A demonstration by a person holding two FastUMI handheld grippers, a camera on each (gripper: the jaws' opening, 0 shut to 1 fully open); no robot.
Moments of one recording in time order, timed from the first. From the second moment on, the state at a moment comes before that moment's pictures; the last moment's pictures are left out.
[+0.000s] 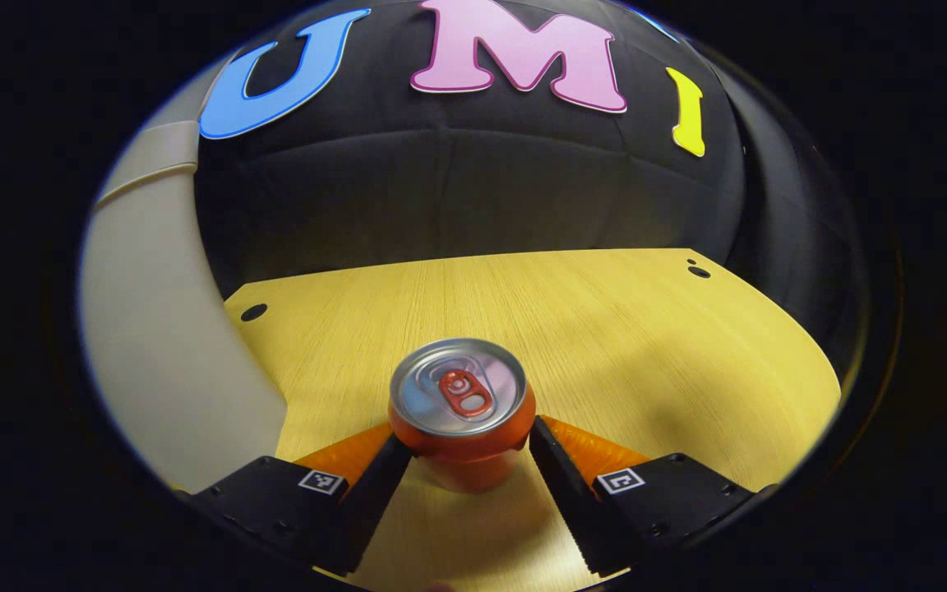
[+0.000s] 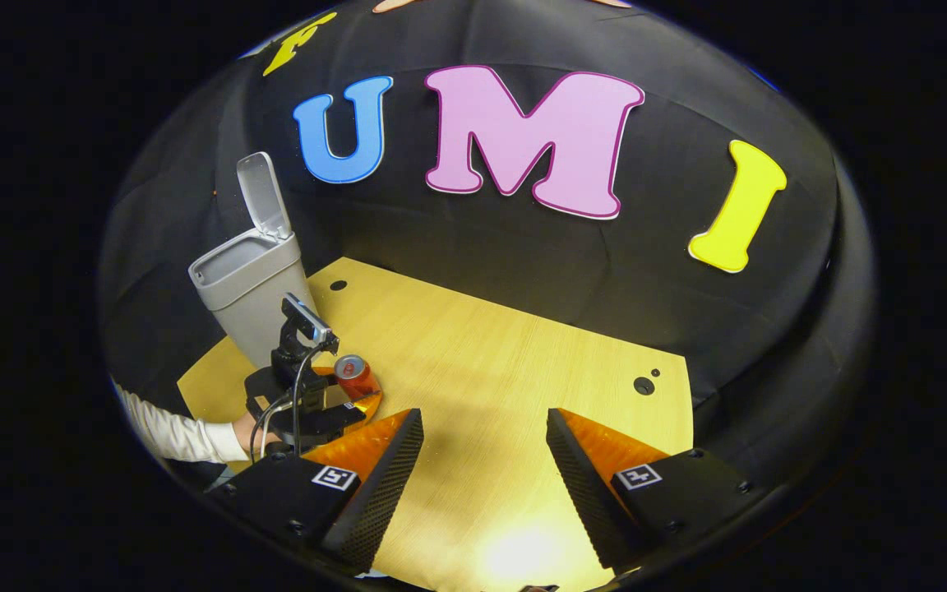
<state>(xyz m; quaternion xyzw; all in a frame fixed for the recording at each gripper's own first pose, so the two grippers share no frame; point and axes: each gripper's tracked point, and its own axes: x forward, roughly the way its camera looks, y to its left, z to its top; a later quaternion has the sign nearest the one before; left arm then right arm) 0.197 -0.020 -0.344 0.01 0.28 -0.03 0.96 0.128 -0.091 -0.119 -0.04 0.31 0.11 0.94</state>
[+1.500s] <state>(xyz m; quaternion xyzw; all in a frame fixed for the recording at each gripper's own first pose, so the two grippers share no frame) 0.129 0.246 -0.078 -0.02 0.19 0.13 0.97 0.100 -0.046 -0.056 0.08 0.20 0.14 0.97</state>
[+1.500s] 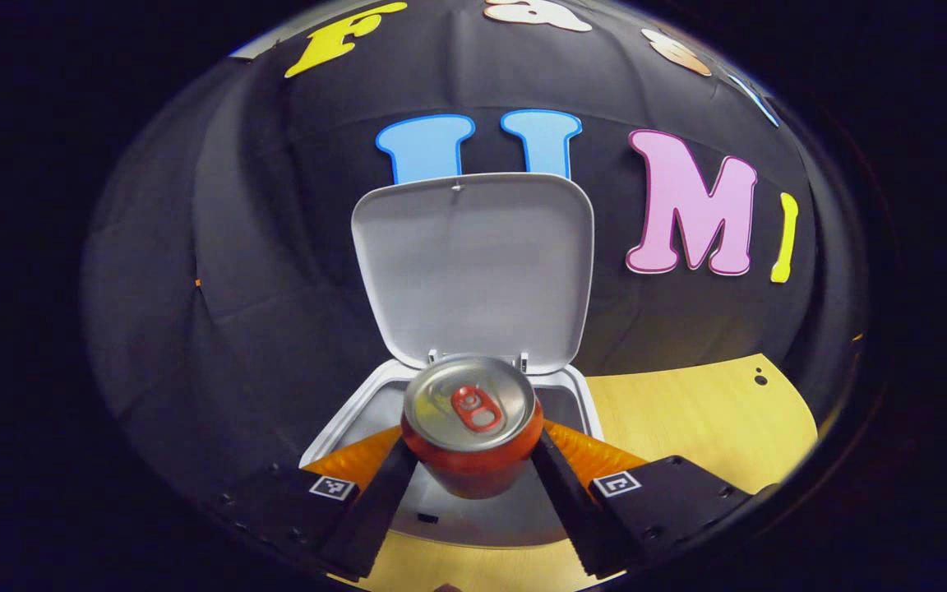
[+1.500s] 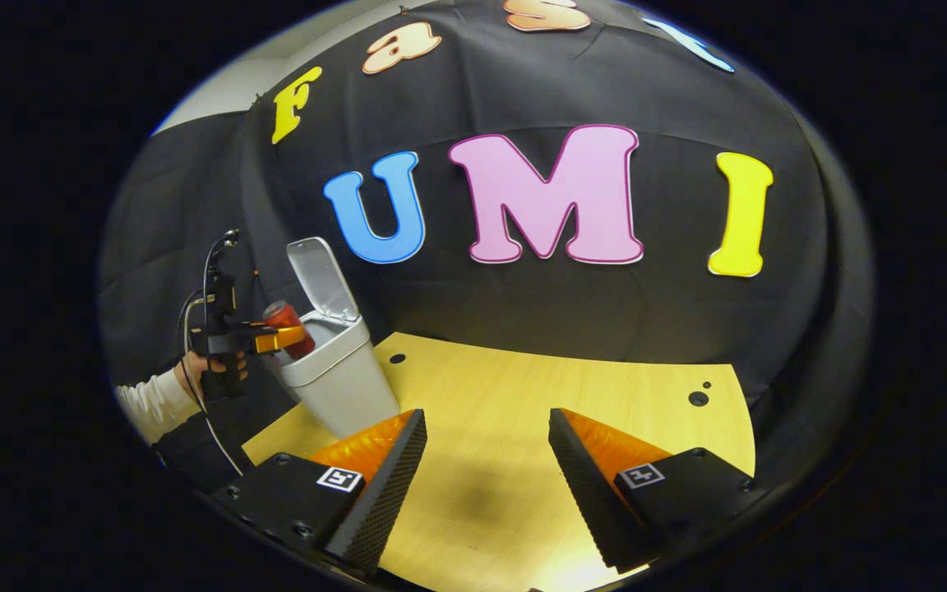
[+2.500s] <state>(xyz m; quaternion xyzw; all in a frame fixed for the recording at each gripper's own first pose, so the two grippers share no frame) 0.249 0.298 0.083 0.03 0.10 0.13 0.99 0.105 -0.098 -0.082 0.11 0.22 0.08 0.97</state>
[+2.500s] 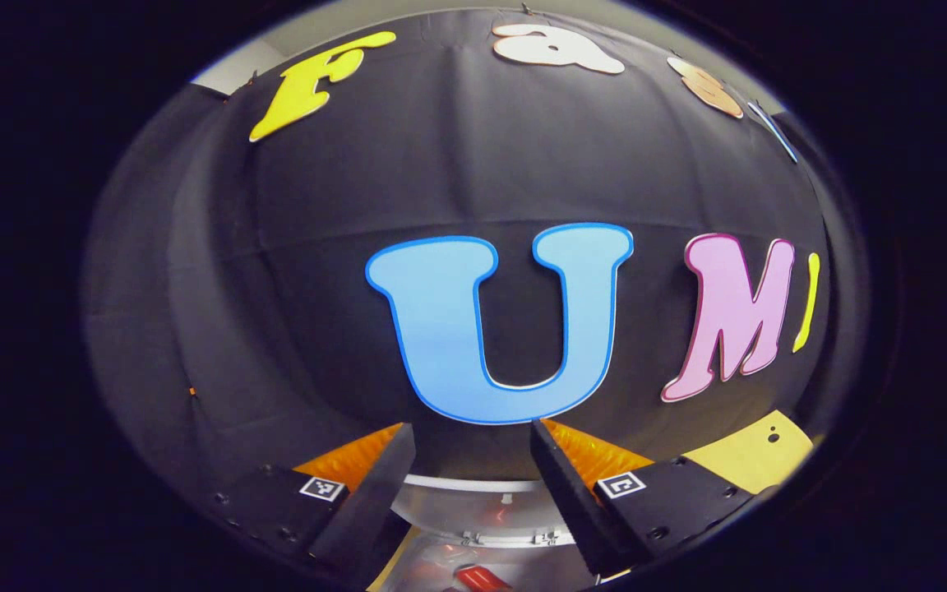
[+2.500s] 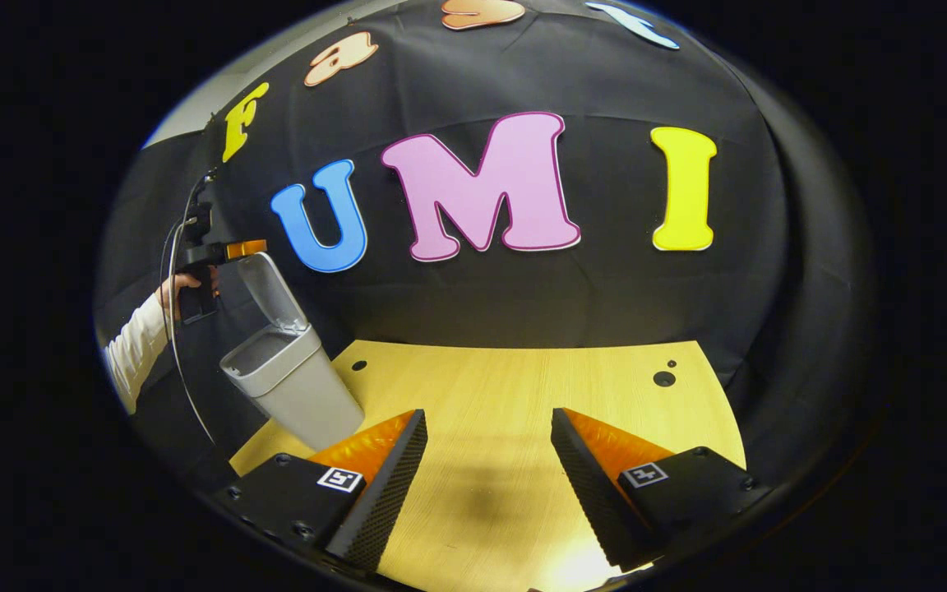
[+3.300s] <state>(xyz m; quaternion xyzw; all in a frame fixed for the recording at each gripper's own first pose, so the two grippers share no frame) 0.129 0.268 -0.054 -0.01 0.38 0.03 0.93 0.123 -0.062 -0.085 0.10 0.22 0.13 0.96</state>
